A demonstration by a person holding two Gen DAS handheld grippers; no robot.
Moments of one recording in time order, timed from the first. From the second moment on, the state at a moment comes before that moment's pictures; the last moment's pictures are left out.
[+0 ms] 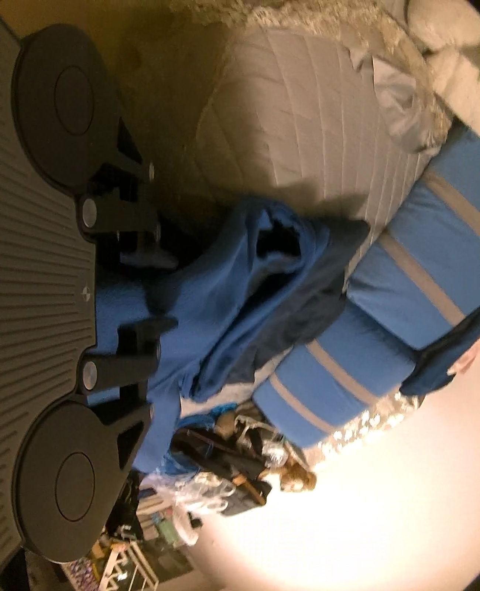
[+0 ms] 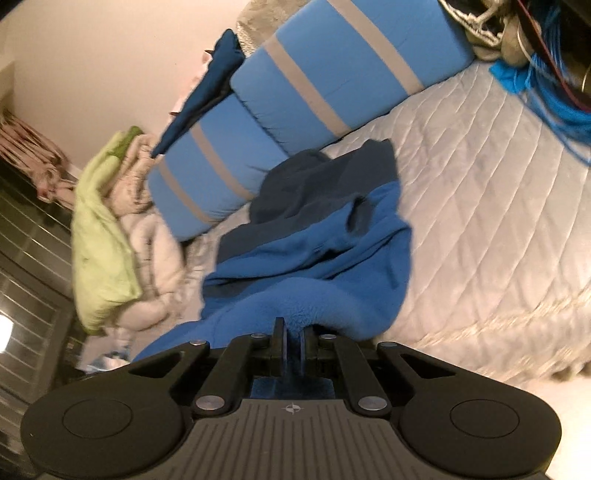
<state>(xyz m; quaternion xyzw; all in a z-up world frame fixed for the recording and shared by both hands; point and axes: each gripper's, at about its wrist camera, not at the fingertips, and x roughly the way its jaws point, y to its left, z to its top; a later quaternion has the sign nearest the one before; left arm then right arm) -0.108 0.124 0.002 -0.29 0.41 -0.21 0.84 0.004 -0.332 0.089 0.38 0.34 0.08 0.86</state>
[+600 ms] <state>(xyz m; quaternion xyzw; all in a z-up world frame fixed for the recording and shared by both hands) -0.143 0.125 -0.048 -0.36 0.37 -0.28 0.81 0.007 -0.346 0.064 0.38 0.35 0.07 0.85</state>
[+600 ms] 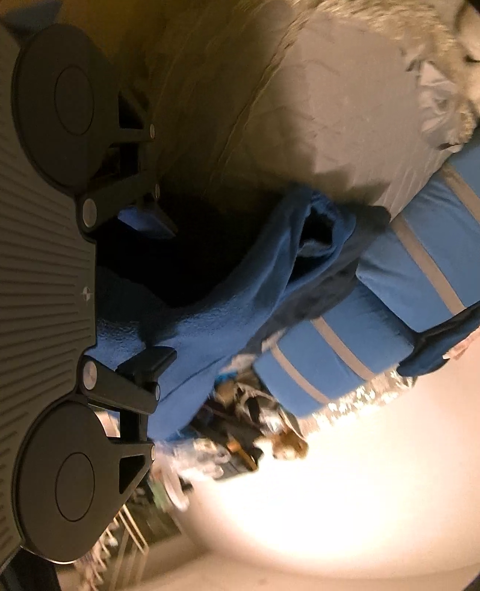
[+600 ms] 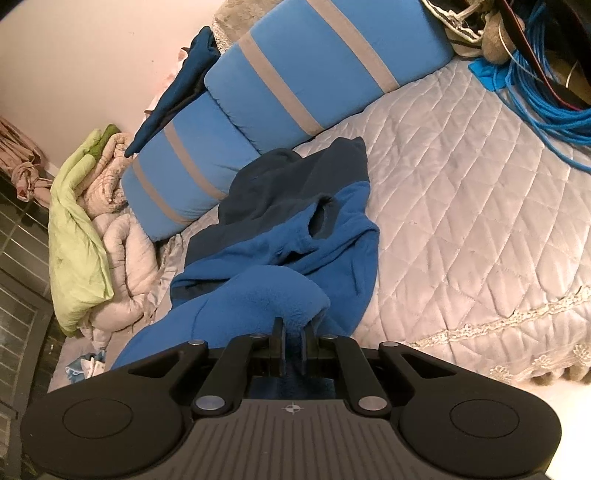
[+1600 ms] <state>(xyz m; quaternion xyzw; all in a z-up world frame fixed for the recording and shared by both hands) -0.143 0.121 -0.034 -0.38 0.36 -0.30 0.80 -0.002 -0.317 -0.049 0.44 0.36 0.26 0.78</state>
